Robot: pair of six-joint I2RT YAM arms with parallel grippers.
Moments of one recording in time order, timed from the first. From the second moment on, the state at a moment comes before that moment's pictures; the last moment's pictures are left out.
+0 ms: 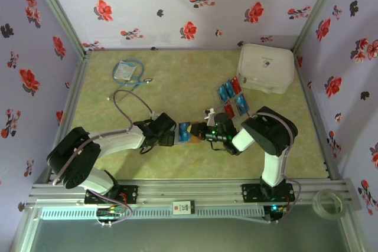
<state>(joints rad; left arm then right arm) -0.84 1.49 0.71 -0.45 -0.34 -0.65 0.69 1.88 0.45 1.00 -0.49 1.03</state>
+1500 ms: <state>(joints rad) -0.84 1.49 0.71 -0.44 -0.36 -0.65 0.72 1.87 0.52 0.91 -0.54 1.02</state>
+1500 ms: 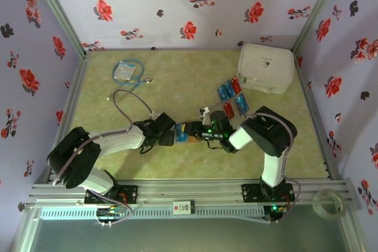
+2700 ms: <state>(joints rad) -0.77 1.41 0.69 -0.51 -0.36 -0.66 0.72 1.66 0.90 -0.13 -0.29 0.63</state>
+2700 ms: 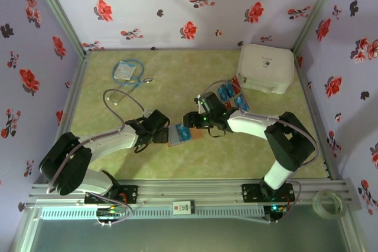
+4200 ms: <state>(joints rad) -0.77 1.51 0.72 -0.55 -0.39 -0.69 0.83 1.87 1.12 -0.36 -0.18 0.53</state>
